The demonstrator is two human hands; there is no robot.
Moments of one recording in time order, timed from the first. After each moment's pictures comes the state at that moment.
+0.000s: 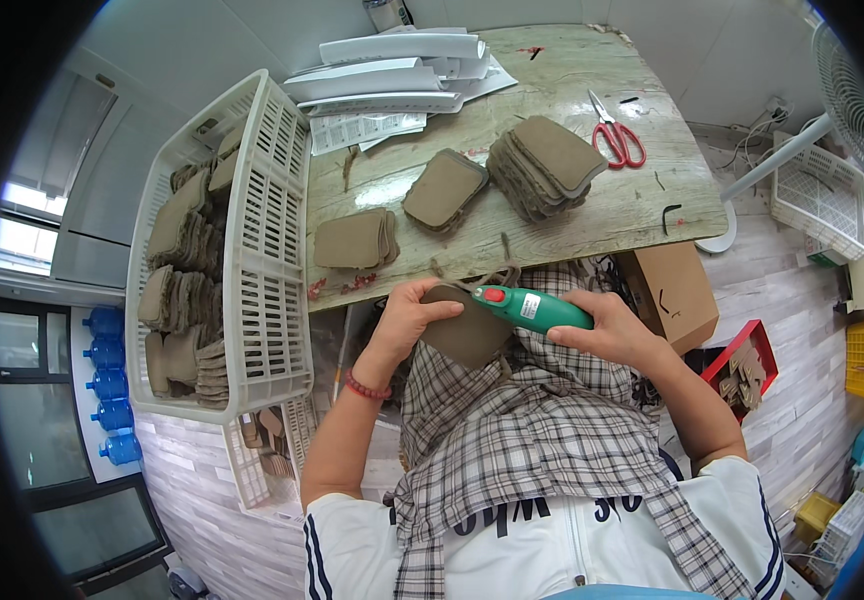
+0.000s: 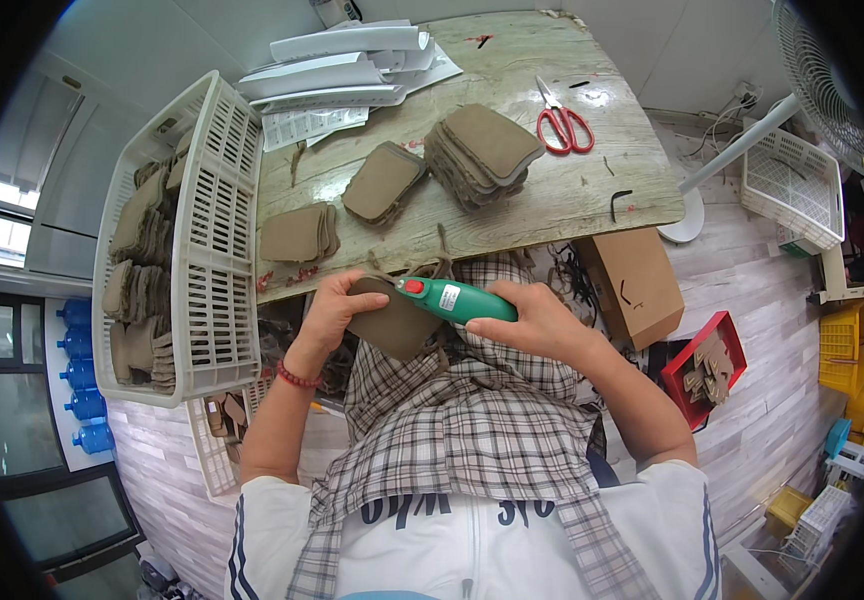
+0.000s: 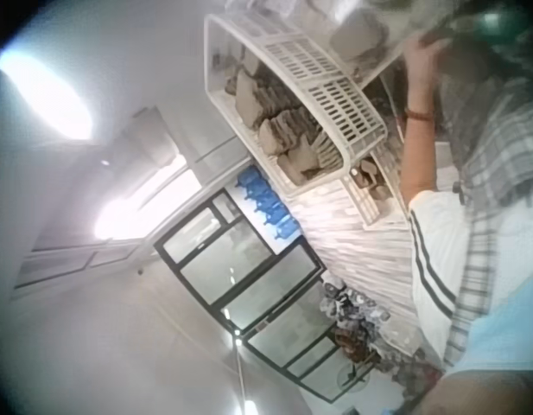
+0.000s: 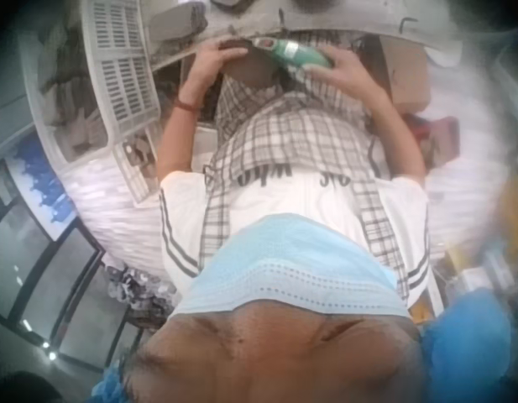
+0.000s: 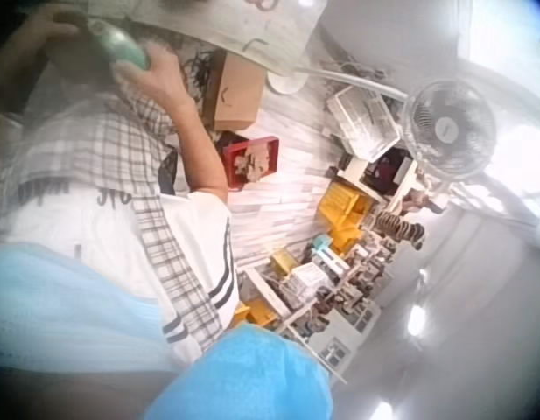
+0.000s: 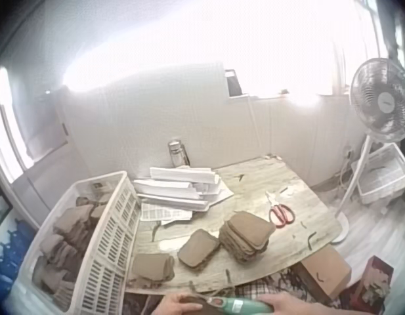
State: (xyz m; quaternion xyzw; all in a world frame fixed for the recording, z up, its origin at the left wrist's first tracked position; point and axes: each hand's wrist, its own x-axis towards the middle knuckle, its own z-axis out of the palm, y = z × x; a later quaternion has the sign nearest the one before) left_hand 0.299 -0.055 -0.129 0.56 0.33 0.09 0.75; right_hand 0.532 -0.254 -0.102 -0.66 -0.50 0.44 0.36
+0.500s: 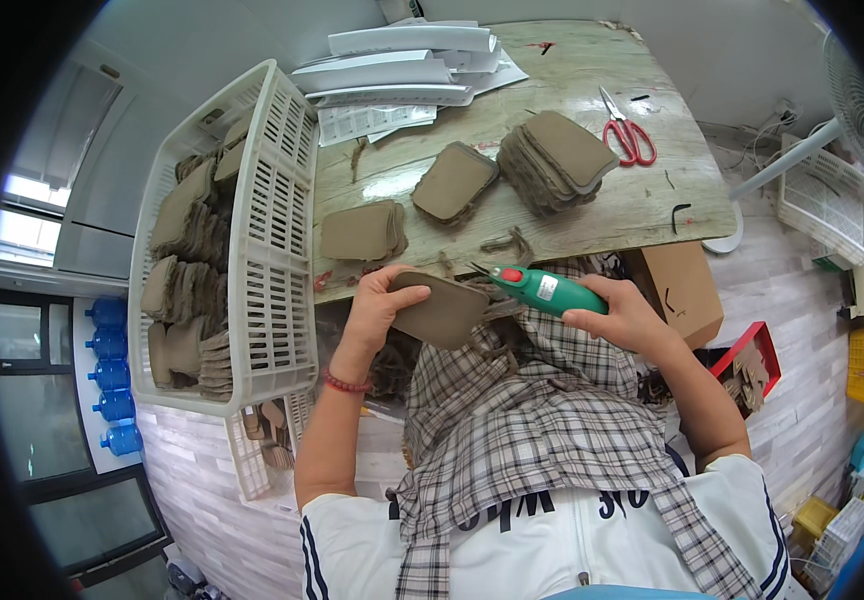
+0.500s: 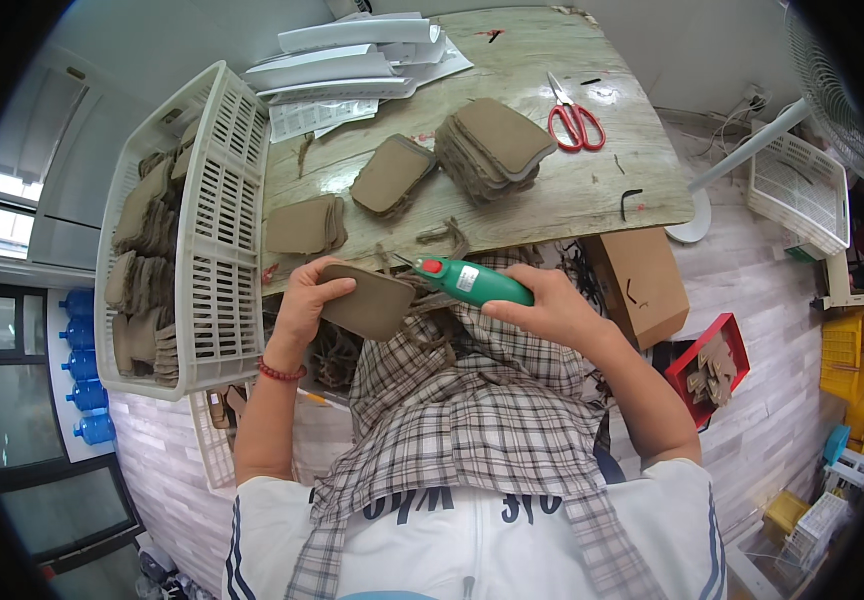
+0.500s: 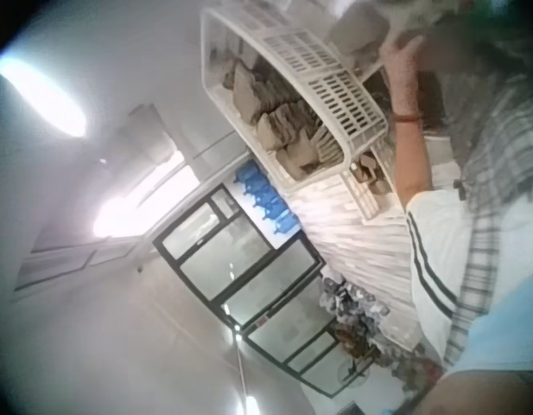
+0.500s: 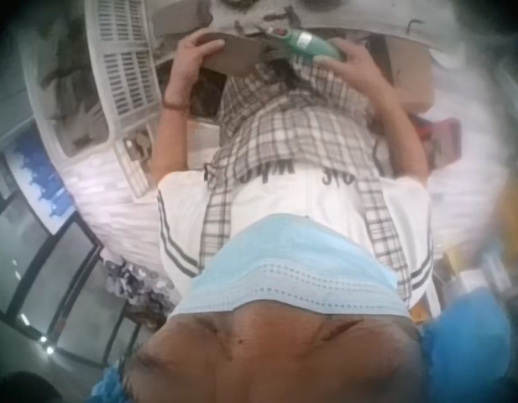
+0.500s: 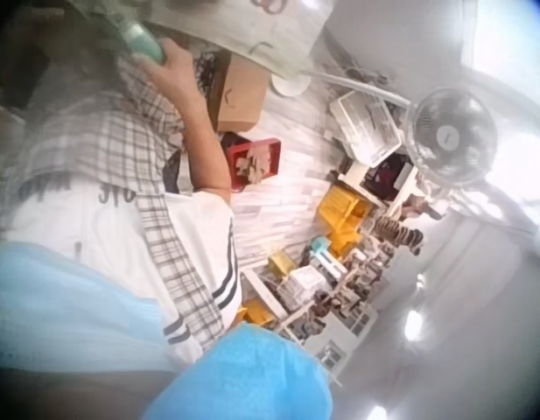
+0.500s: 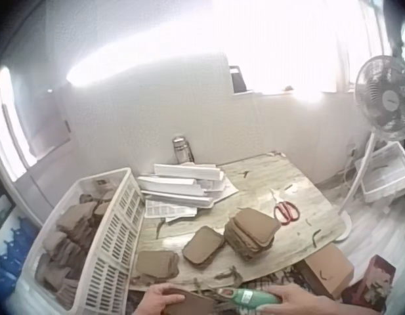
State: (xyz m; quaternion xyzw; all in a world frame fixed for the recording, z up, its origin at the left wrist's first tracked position) left_hand 0.272 -0.033 -0.115 0.56 0.34 0.17 0.74; right_hand 0.540 -0.250 -0.103 -0.68 -0.46 0.44 0.36
